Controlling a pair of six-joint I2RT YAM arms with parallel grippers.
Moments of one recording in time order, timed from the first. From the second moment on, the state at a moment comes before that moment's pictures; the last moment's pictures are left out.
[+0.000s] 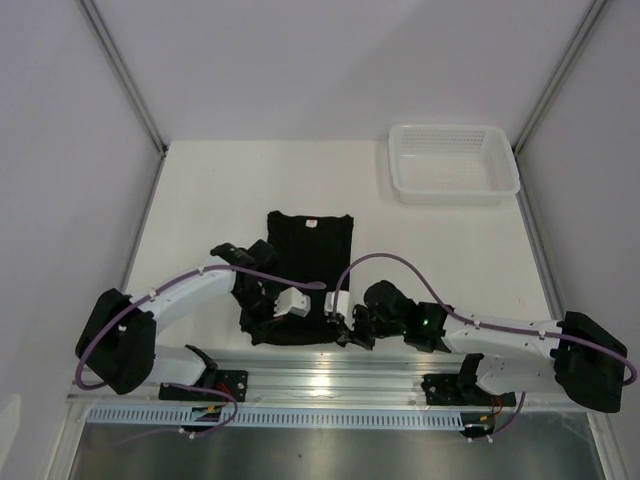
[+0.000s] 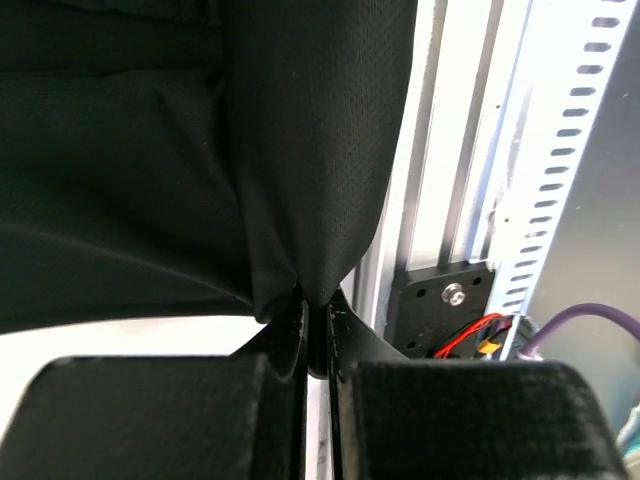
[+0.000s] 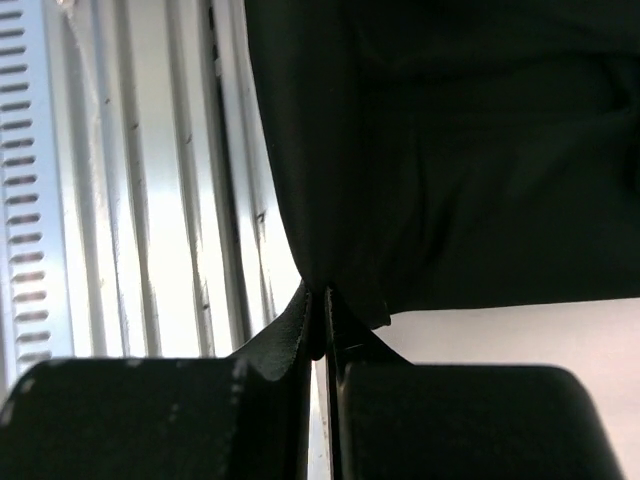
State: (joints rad) left arm -0.60 1.32 0.80 -1.09 0.49 0.87; right arm 1.14 1.13 0.52 -0.01 -0.25 -0.17
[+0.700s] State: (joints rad) left arm -0.44 1.59 0.93 -1.11 0.51 0.91; right arm 0.90 1.44 0.65 -0.05 -0.58 -0.23
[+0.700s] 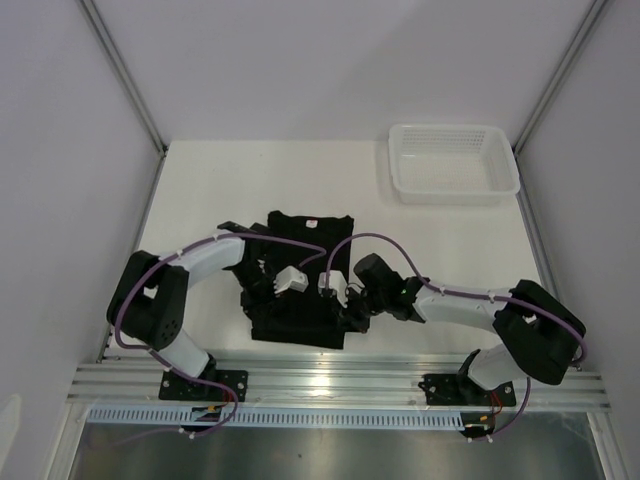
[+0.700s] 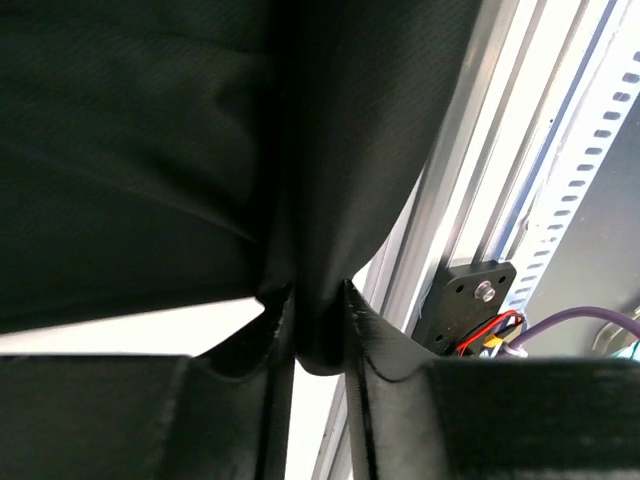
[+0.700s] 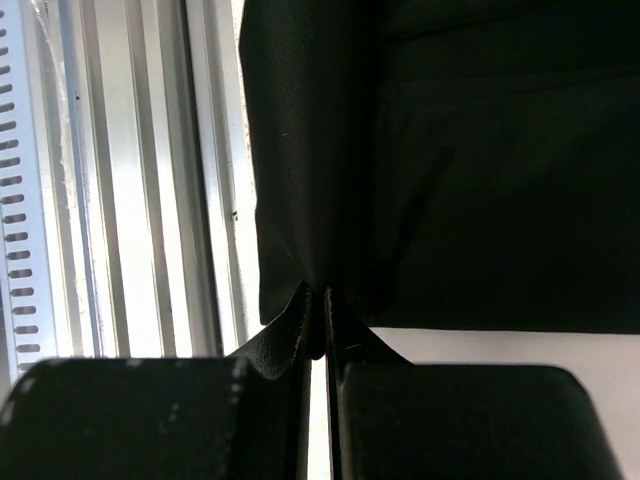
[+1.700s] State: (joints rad) left arm -0.35 1.65 0.98 -1.05 0.49 0.85; right arm 0.86 1.53 0.71 -0.08 -0.55 -0.19
